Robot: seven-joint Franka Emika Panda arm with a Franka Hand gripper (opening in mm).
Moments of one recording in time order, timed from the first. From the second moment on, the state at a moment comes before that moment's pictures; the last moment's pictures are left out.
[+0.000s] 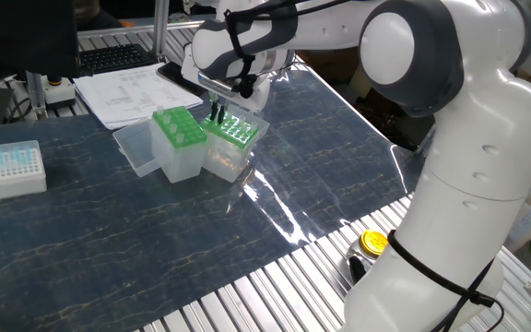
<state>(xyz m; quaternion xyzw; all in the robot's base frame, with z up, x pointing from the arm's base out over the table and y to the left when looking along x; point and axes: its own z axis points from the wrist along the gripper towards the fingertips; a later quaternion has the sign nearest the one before) 0.596 -0.034 0.199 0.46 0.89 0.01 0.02</state>
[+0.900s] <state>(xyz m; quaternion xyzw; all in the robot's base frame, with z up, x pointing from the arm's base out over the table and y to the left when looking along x) 0.597 -0.032 0.236 0.46 0.89 0.00 0.02</state>
